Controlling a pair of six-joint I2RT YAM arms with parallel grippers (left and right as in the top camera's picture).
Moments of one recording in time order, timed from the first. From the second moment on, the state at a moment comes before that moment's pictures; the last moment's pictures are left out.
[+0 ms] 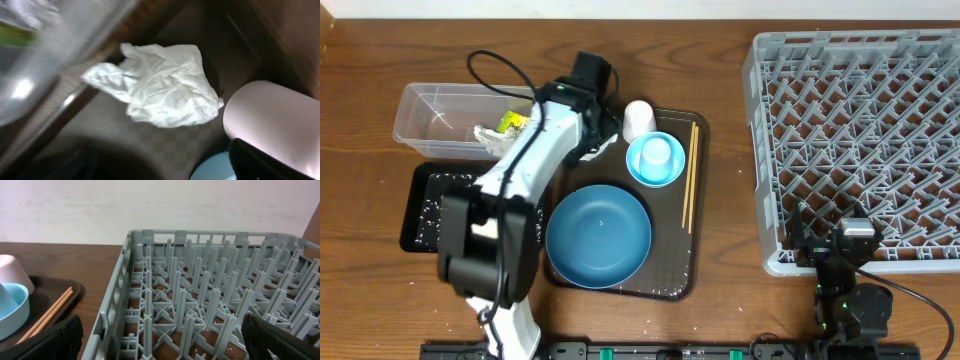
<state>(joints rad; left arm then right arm) -0.29 1.95 1.48 -0.85 -0.08 -0.98 0.01 0.01 0.01 -0.07 0.02 -0.01</state>
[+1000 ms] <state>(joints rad) -0.29 2.08 1.48 -0.83 -0.07 -0.98 0.01 0.01 0.01 -0.07 0.02 -0.01</state>
